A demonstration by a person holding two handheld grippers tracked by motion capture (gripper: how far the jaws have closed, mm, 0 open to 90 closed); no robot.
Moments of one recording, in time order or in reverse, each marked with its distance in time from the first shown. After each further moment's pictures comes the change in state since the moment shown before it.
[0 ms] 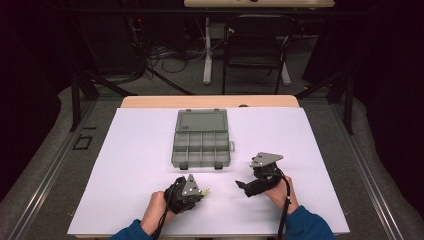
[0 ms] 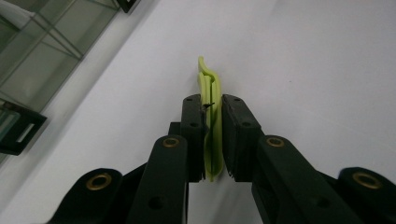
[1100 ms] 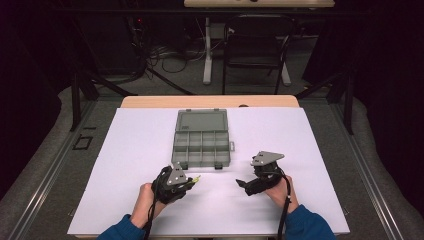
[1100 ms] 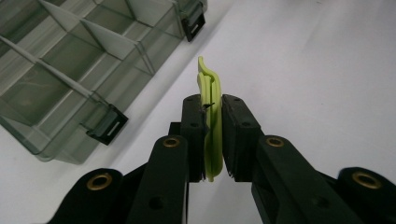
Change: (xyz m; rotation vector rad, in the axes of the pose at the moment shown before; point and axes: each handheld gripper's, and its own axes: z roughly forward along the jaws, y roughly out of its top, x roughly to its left) left arm 0.027 0.001 -0.032 -0.091 0.069 -0.064; right arm -0.003 0.001 0.000 -0.007 -0.002 0.009
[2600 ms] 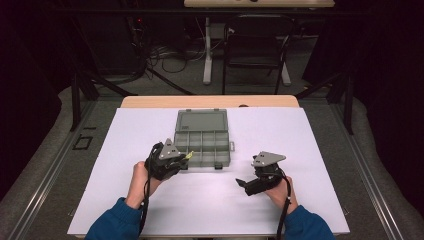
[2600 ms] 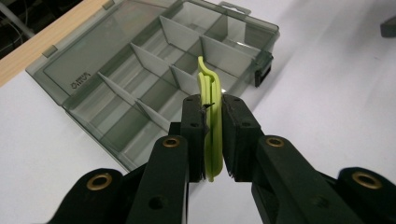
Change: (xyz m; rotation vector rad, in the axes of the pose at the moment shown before) left arm 0.049 0.033 -0.014 -0.056 0.081 -0.055; right arm 0.002 0.000 -0.003 -0.037 -0.017 -0.003
